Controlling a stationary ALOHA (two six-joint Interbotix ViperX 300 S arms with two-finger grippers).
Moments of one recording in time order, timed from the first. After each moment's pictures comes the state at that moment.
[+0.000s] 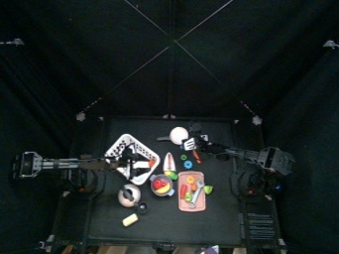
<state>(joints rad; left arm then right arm) 0.19 -0.60 1.04 0.61 -0.22 -0.72 -0.48 0.01 0.56 -0.75 0.38 1.45</state>
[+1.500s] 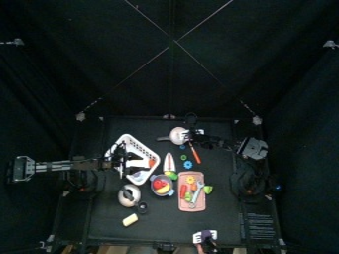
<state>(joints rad) 0.25 -0.67 1.10 0.52 -0.26 -0.71 -0.61 0.30 0.38 -0.73 0.49 1.42</state>
